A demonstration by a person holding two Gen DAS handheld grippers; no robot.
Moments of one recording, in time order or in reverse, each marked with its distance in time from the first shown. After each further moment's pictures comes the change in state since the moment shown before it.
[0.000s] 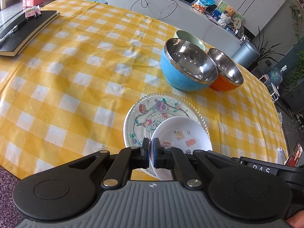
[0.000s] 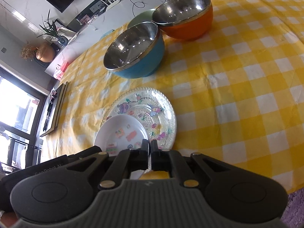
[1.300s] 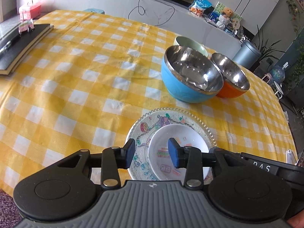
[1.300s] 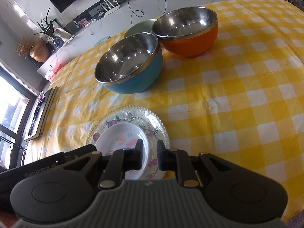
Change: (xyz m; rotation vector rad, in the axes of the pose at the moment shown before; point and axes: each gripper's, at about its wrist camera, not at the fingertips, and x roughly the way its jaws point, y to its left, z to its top) left arm 0.011 -0.005 0.013 0.061 -0.059 0.032; right arm 0.018 0.005 0.016 -0.075 -0.076 -0.079
